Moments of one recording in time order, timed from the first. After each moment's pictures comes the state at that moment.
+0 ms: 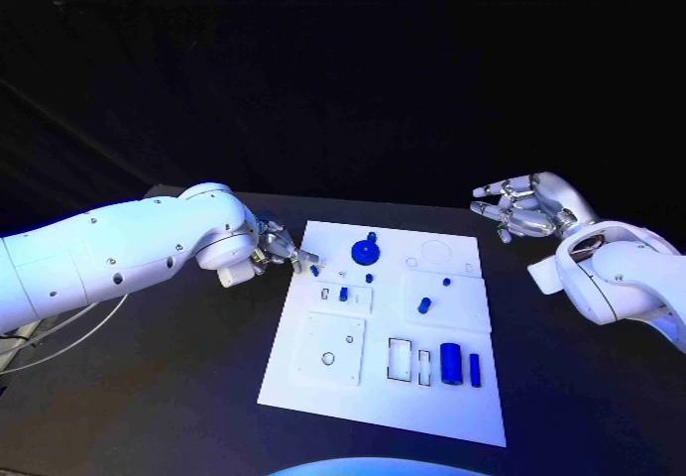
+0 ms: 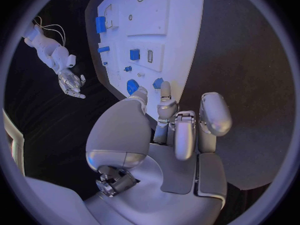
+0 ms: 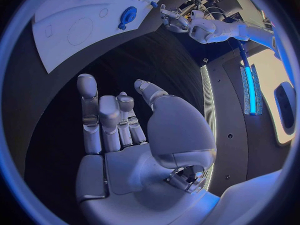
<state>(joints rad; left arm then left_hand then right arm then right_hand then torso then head) 1.31 -0.85 -0.05 1.45 -0.84 0.04 -0.66 1.11 -0.03 0.08 0.29 0.06 1.09 0.06 0.37 0.38 1.23 -0.01 1.27 0.83 1.47 -0.06 1.54 1.31 0.10 1.37 0.04 1.26 1.21 1.30 -0.92 -0.13 1.52 -0.72 -0.59 0.15 1.17 -0.08 0.32 -0.01 0.37 0.96 0.17 0.08 0.07 1.11 0.09 1.05 1.08 1.34 0.01 1.12 1.07 0.15 1.18 0.11 0.67 1.09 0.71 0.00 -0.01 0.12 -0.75</state>
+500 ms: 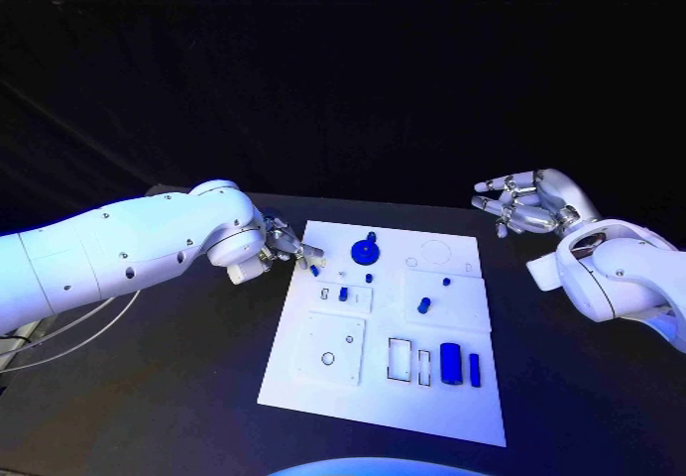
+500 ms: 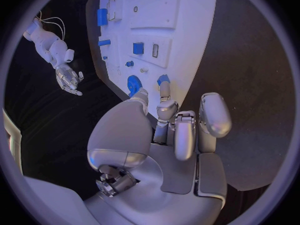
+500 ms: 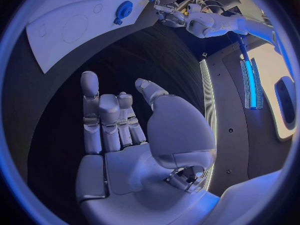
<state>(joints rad) 1.31 -0.82 -0.05 1.43 -0.81 0.01 -0.69 1.13 0.00 0.06 0.29 0.06 1.08 0.05 0.39 0.39 1.24 -0.01 1.27 0.85 1.47 -0.07 1.55 1.31 0.10 1.38 0.03 1.27 1.22 1.30 -0.92 -0.13 1.52 -0.67 -0.60 0.19 1.18 -0.08 0.30 -0.01 0.38 0.95 0.17 0.09 0.07 1.08 0.09 1.02 1.03 1.32 0.01 1.09 1.03 0.17 1.16 0.12 0.60 1.04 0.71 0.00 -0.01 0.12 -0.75</state>
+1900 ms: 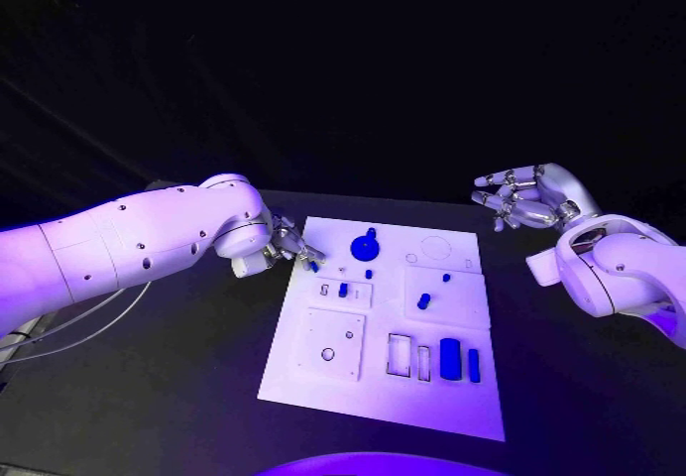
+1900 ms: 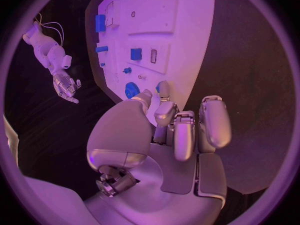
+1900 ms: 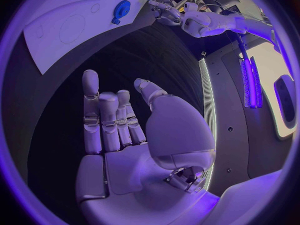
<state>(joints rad) 1.31 -0.76 -0.05 1.36 -0.81 0.11 -0.70 1.15 -0.04 0.23 0.29 0.06 1.07 0.04 0.44 0.42 1.29 -0.03 1.30 0.95 1.47 -0.08 1.56 1.31 0.09 1.42 0.03 1.34 1.30 1.30 -0.92 -0.13 1.52 -0.66 -0.60 0.20 1.20 -0.07 0.27 -0.01 0.39 0.94 0.18 0.10 0.07 1.01 0.09 0.97 0.95 1.28 0.02 1.04 0.97 0.17 1.14 0.12 0.53 0.99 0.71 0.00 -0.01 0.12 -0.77</state>
